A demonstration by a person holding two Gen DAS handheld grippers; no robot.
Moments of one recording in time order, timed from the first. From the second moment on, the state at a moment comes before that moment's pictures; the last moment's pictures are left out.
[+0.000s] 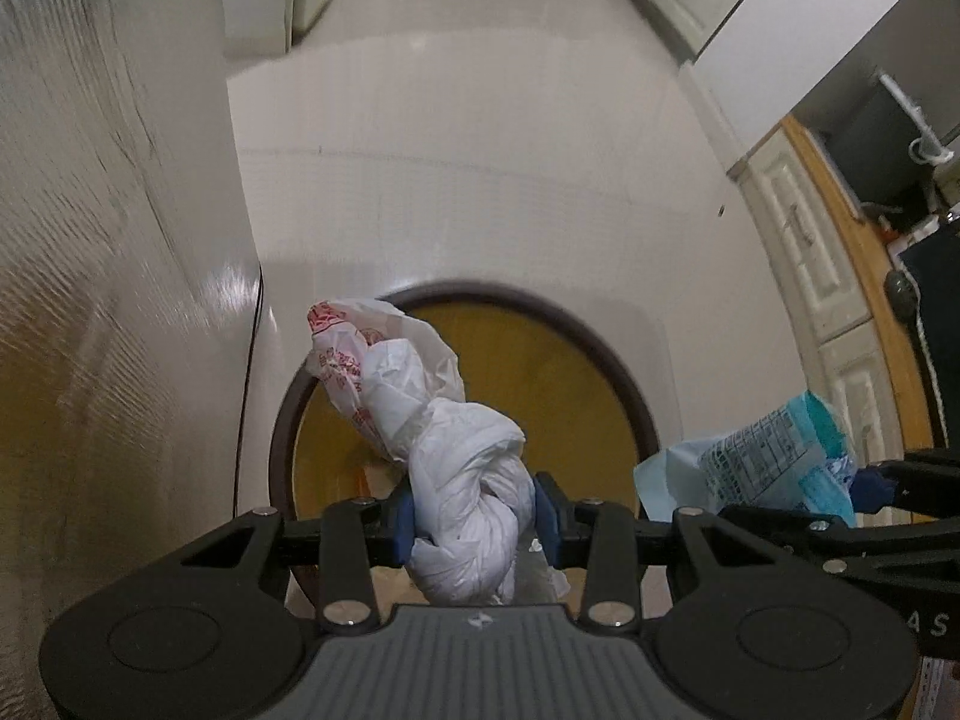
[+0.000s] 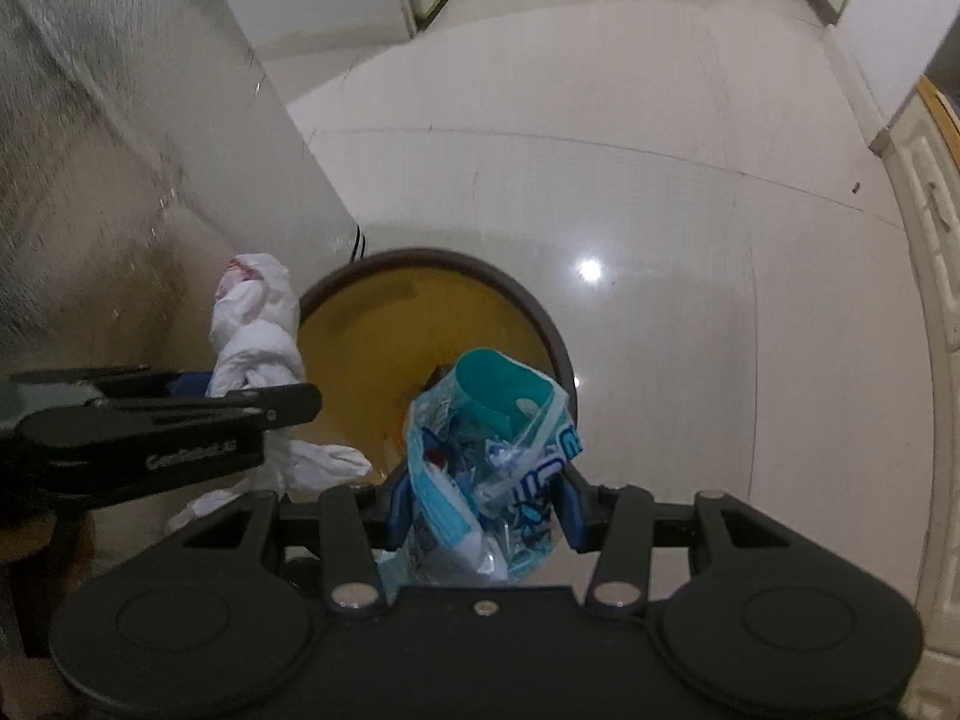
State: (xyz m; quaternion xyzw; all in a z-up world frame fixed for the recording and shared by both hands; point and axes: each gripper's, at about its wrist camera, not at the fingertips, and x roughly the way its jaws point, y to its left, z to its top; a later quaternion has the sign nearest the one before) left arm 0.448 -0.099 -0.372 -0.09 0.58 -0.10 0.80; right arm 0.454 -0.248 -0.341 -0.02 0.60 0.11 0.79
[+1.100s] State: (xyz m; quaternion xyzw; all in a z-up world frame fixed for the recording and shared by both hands) left arm 0.471 -0.062 -0.401 -0.07 0.64 -0.02 0.77; right arm 0.475 -0.231 -0.390 -0.05 0.65 0.12 0.75
